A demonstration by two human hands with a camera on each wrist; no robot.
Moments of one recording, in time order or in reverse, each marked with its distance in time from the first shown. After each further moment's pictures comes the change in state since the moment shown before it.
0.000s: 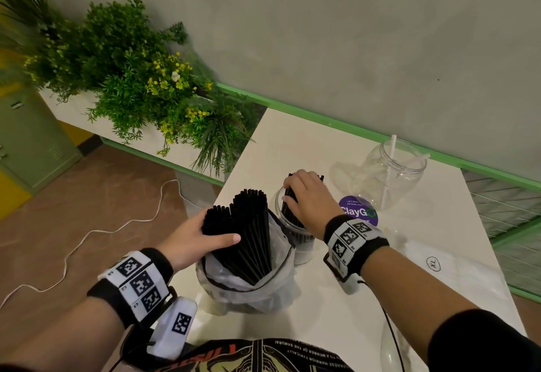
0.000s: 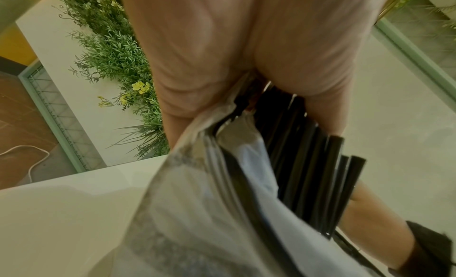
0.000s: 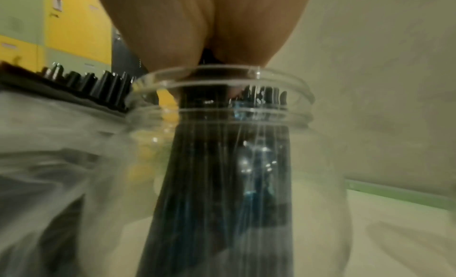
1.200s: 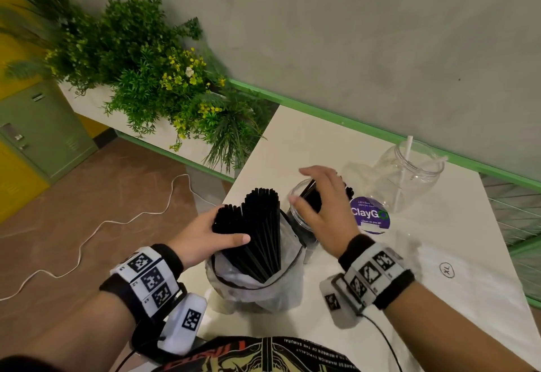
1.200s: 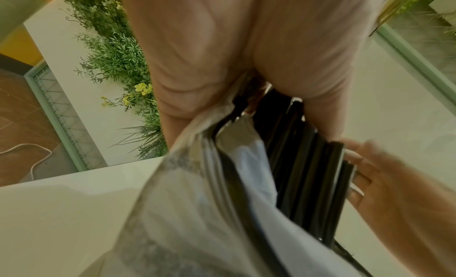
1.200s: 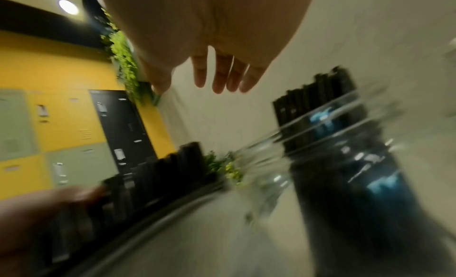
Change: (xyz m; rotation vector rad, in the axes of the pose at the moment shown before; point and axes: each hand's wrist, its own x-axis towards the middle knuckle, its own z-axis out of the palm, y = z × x) left_hand -0.003 -0.001 0.001 0.059 0.017 -0.052; right_hand -0.021 -0.036 -0.022 0.469 0.186 0.235
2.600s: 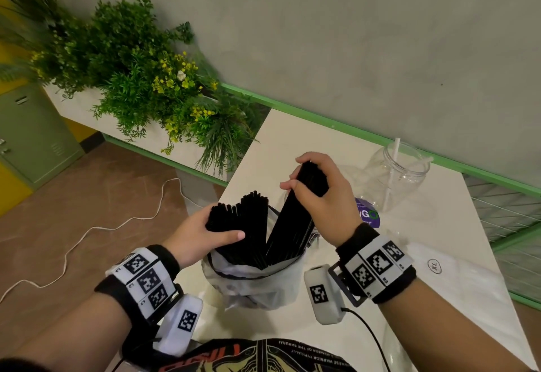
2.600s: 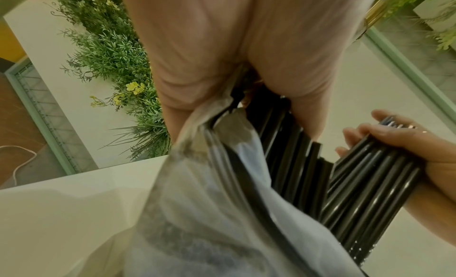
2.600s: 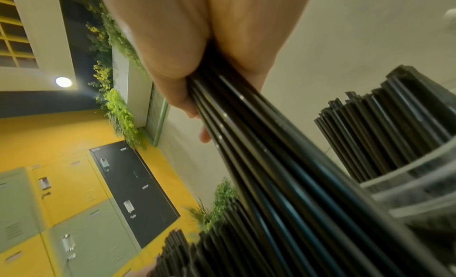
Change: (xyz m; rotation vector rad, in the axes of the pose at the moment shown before) left_hand 0.003 -0.004 -0.002 -0.044 0.009 0.130; right_hand 0.007 -0.052 -0.021 0.502 0.042 0.098
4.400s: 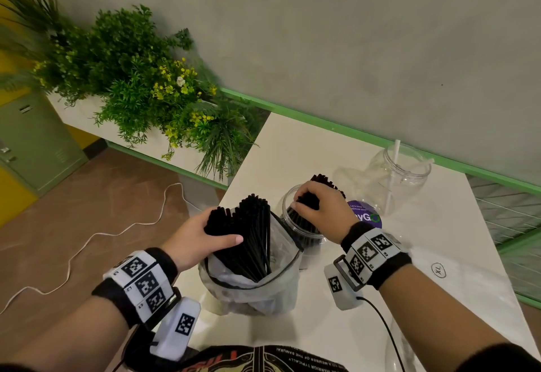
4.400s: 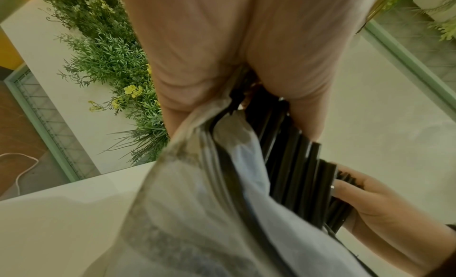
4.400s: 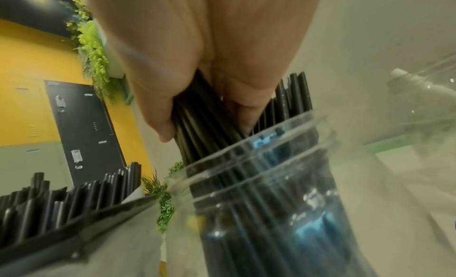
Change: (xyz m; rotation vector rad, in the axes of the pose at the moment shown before) left_hand 0.007 0.001 -0.003 0.084 0.015 -0.027; right_hand 0.019 0.065 -0.030 -0.498 -0.230 0.066
